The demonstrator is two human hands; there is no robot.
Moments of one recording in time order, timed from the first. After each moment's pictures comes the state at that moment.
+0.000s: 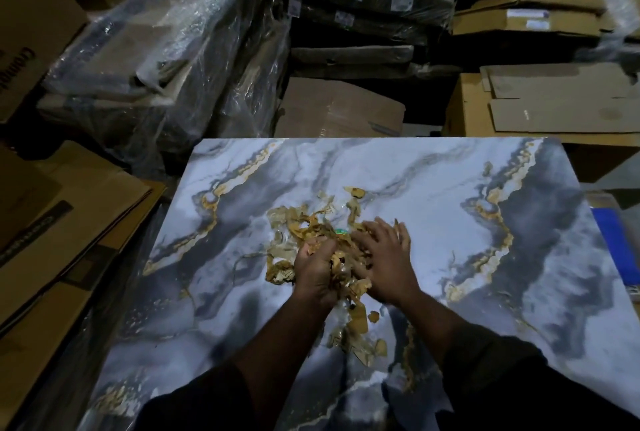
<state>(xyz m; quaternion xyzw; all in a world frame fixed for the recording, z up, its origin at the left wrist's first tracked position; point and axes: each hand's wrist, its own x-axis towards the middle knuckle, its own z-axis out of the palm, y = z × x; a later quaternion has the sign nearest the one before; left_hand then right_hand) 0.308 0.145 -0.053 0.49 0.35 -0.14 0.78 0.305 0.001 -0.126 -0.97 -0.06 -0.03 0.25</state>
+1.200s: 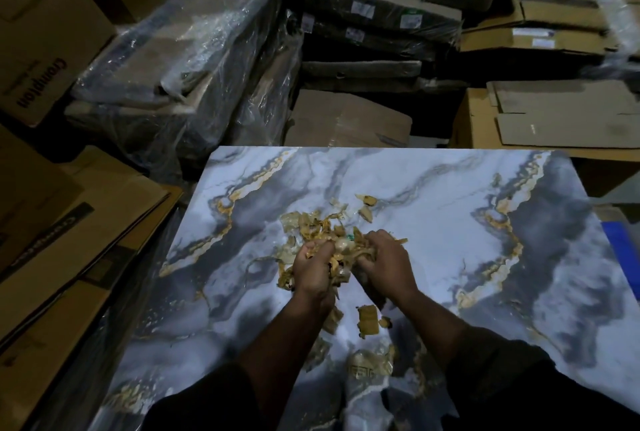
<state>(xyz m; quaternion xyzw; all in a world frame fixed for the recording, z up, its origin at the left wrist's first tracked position) 0.312 0.174 -0.055 0.53 0.34 -0.10 0.77 0.314 0.030 -0.094 -0.92 0.02 0.00 0.39</state>
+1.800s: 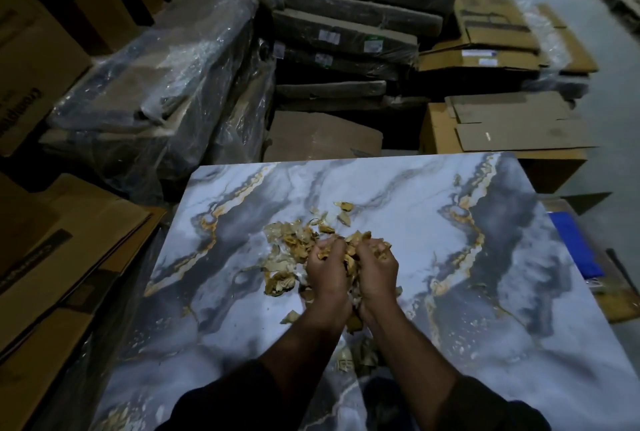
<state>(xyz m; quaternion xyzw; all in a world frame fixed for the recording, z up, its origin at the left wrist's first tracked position) 0.283 0.119 -0.019 0.58 0.31 -0.06 0.75 0.267 0.067 -0.018 -0.52 0.38 -0.09 0.76</state>
